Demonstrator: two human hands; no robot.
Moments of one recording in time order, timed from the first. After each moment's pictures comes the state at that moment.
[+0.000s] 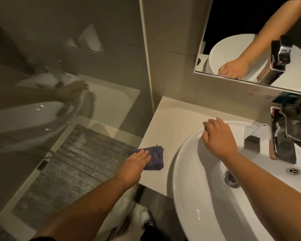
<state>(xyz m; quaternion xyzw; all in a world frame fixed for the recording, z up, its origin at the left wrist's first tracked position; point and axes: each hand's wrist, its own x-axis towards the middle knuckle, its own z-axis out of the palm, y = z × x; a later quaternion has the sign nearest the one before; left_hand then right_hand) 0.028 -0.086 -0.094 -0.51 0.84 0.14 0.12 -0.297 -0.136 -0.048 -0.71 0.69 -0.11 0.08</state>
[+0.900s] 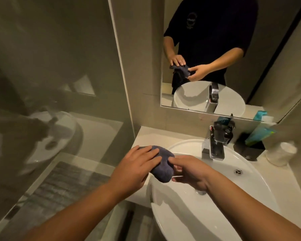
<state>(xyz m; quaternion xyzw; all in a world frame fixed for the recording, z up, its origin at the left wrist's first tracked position) -0.047 -0.026 0.113 -0.31 0.93 -0.07 -0.19 -0.270 -0.014 0.103 -0.36 0.55 -0.30 0.69</state>
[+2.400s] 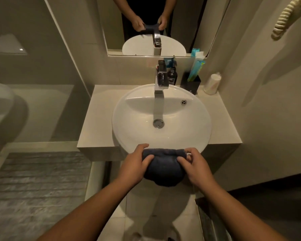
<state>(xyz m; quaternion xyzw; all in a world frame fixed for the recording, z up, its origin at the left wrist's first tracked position) -0.108 0.156 0.008 -0.48 0.75 0.42 -0.16 -0.298 0.262 0.017 -0.35 0.78 -0.37 0.35</state>
